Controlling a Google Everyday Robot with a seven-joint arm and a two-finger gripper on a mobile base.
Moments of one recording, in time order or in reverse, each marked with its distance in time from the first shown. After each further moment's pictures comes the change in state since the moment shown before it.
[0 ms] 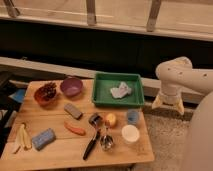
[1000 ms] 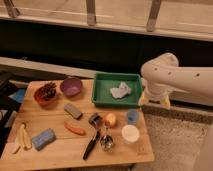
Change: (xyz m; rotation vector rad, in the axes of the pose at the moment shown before) arm 0.033 0.087 -0.056 -0.078 -0.114 -0.177
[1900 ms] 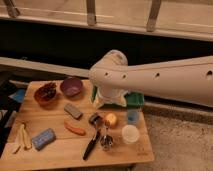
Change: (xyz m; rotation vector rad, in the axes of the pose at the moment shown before) arm 0.072 0.175 -0.074 -0.146 -0.075 -0.283
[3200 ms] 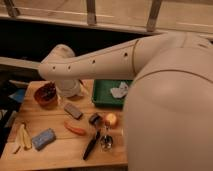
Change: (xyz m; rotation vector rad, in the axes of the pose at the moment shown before) arm -0.046 0.184 0.014 -0.031 0.001 -0.343
